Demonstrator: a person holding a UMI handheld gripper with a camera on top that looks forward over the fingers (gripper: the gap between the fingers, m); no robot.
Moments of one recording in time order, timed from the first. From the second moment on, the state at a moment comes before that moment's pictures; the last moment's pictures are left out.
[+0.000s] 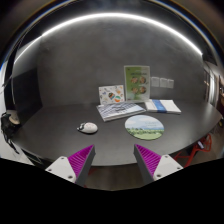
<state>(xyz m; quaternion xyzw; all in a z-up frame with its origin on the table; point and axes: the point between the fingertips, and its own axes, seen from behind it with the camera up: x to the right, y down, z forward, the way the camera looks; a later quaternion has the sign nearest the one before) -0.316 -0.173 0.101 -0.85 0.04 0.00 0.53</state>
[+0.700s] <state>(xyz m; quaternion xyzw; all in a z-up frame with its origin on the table) -0.413 0.028 -0.006 -0.88 -0.09 0.03 0.46</state>
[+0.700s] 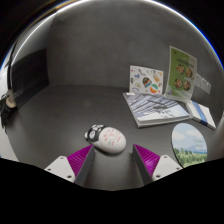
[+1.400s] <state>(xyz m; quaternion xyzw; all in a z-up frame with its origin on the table) -0.419 0.099 0.103 -0.85 -0.02 0.00 0.52</state>
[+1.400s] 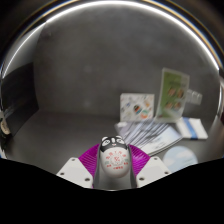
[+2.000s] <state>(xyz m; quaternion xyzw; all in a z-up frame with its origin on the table) -0.132 0.069 -0.006 -0.89 0.03 -0.04 0.46</state>
